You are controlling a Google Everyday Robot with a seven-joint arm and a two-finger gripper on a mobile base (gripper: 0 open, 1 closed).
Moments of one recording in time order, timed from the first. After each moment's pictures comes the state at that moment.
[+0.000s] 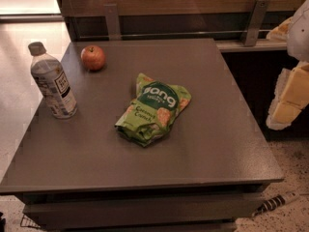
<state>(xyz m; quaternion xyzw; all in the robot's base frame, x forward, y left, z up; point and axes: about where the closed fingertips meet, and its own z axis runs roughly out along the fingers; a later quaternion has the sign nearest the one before) 0.438 -0.214 0.985 -0.60 0.78 -0.05 0.17</state>
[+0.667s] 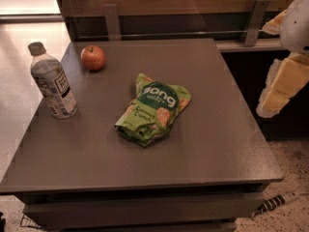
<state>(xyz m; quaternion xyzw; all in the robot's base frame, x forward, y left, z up) 0.461 -0.207 0.990 -0.60 0.78 -0.05 0.20</state>
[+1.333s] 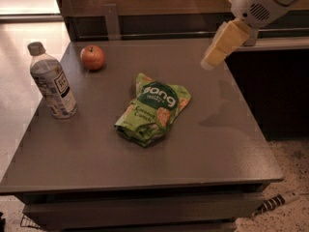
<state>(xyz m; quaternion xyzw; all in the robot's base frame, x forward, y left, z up) 0.574 -0.147 1.008 -0.55 0.77 -0.01 0.33</state>
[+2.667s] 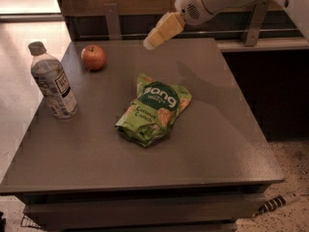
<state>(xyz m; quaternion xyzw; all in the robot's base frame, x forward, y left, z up) 0.680 -0.028 0.993 -0.51 0.72 0.13 0.45</state>
